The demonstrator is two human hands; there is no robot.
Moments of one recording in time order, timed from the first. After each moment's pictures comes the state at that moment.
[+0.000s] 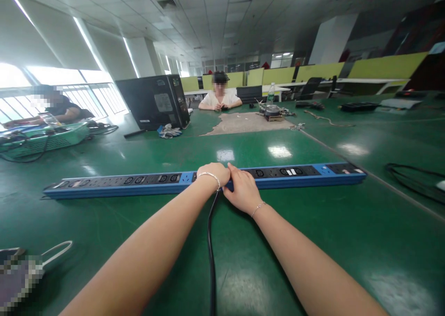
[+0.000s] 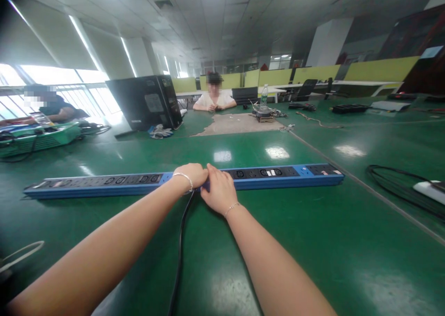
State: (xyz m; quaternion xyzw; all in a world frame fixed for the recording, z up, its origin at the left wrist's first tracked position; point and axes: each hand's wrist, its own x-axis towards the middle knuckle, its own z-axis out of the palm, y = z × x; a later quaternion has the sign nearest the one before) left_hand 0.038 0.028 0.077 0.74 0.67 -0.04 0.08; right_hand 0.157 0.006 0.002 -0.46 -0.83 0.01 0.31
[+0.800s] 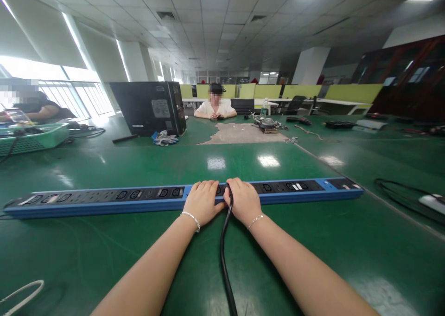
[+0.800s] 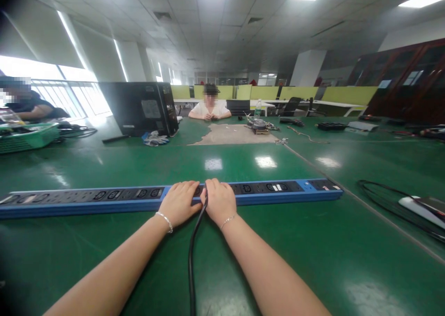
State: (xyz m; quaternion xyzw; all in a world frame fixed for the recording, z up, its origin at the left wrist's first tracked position) left_hand -0.027 0.002 0.006 0.81 0.55 0.18 -0.13; right_hand 0.123 0.020 0.008 -0.48 -0.81 -0.16 0.29
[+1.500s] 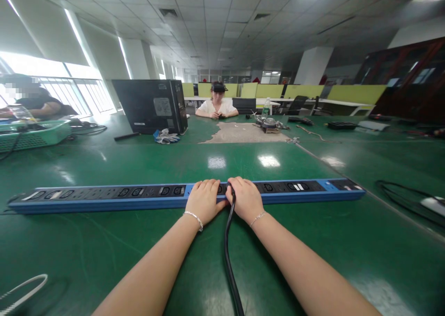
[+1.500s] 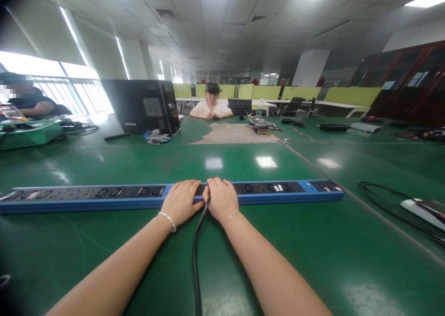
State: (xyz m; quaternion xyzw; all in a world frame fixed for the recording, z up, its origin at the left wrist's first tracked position) left_hand -0.026 0.003 0.000 0.80 0.55 0.20 -0.13; right_hand 0.125 0.023 0.011 -0.48 -0.82 -0.13 0.28
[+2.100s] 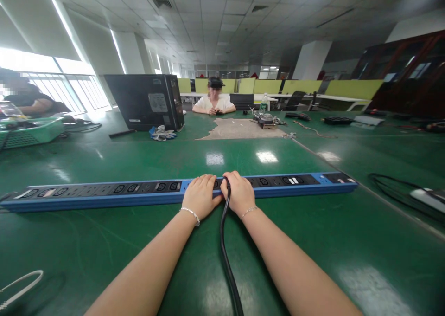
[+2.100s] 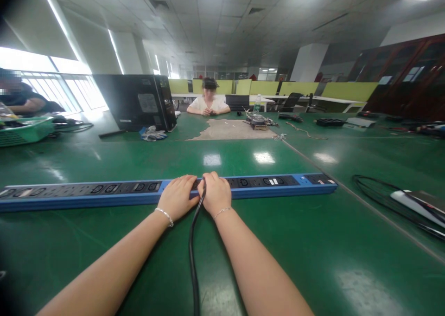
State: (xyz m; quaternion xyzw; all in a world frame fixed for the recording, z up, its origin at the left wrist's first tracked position) left_hand -0.024 0.002 -0.001 0.79 0.56 0.21 -0.13; right_hand 0.119 0.019 0.009 -0.52 -0.79 -0.08 0.32
